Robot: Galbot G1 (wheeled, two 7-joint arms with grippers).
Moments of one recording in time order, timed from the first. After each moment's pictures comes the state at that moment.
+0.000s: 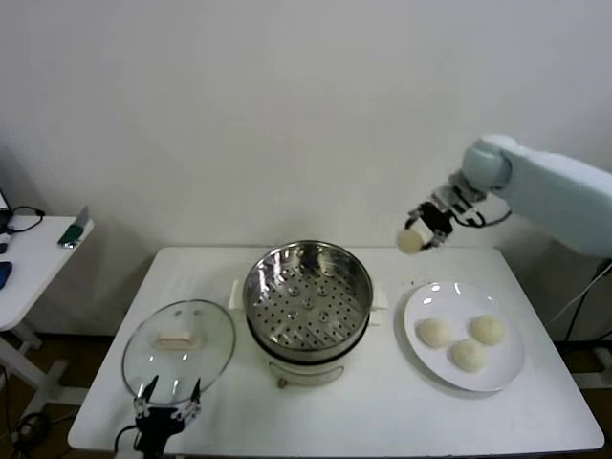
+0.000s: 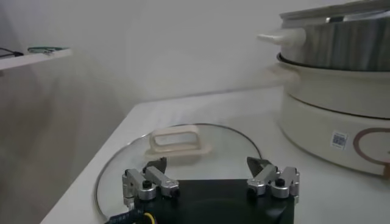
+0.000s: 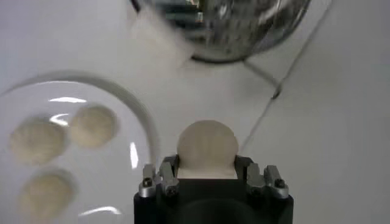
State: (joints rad) left arm 1.73 -1.42 -0.67 -1.91 -0.07 0.02 0.05; right arm 0.78 0.91 -1.36 1.25 0.14 0.34 -1.07
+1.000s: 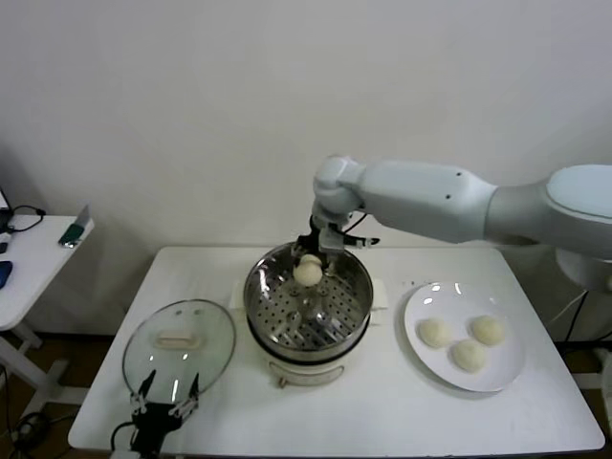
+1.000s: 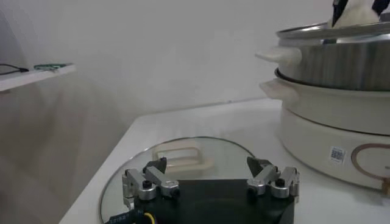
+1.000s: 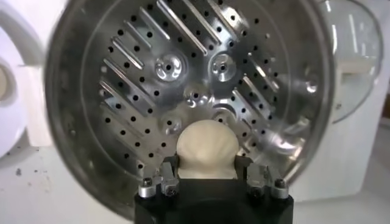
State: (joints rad) left arm 1.76 -1.42 -0.68 -1.95 -0.06 0.01 0.04; right arm 0.58 1.32 -1.43 1.12 -0.25 0.58 -0.87
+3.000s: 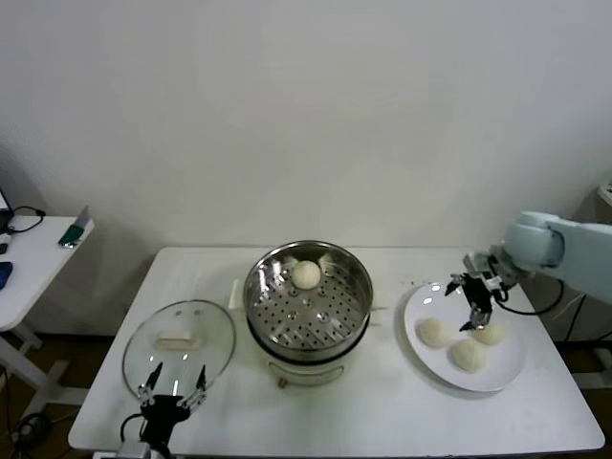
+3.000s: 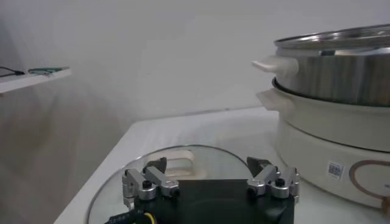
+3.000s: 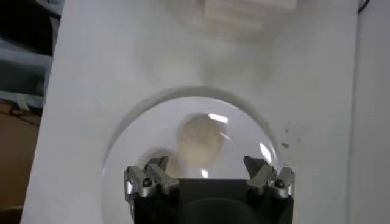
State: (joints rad) left arm 1.71 -1.47 -0.66 -1.94 -0.03 0.02 0.05; right arm 0.57 0.55 -1.60 1.43 0.38 -0.23 -0.87
